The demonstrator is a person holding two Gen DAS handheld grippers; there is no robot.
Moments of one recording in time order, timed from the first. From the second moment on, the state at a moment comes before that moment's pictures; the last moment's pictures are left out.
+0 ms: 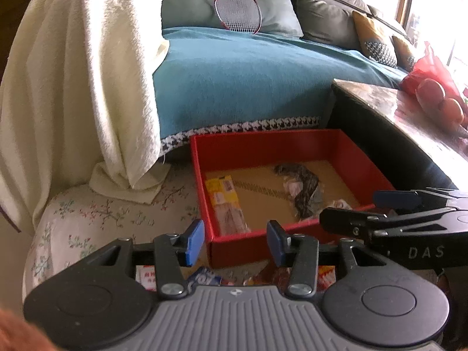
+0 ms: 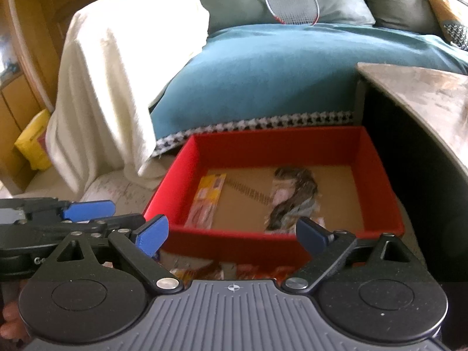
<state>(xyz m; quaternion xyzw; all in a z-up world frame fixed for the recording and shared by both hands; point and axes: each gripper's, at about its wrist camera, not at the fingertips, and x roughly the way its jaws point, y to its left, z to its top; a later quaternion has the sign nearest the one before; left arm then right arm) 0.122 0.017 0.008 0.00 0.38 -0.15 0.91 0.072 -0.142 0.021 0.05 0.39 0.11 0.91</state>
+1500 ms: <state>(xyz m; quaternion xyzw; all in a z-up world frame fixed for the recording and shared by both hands) -0.047 -0.021 -0.096 0.18 0.56 -0.18 0.79 -0.002 -0.158 0.015 0.09 0.43 0.15 0.88</state>
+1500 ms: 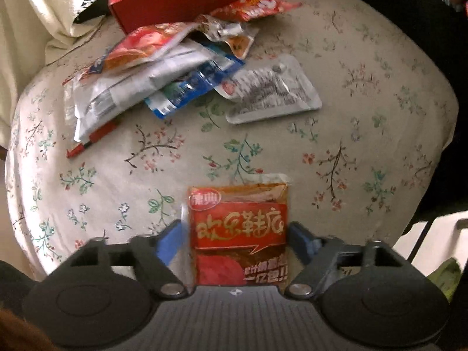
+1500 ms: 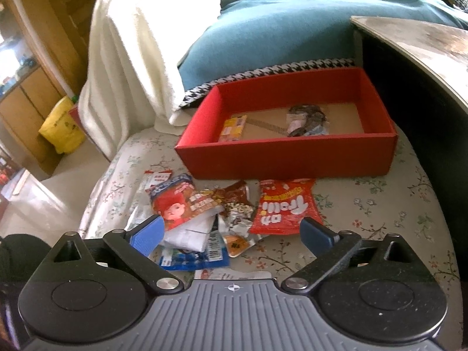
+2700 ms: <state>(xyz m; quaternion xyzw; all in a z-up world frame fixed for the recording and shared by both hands) -0.003 0.051 -0.067 -0.02 0.56 -0.16 0.81 0.113 -0.032 -0.053 -0.05 0.57 0.29 0.77</state>
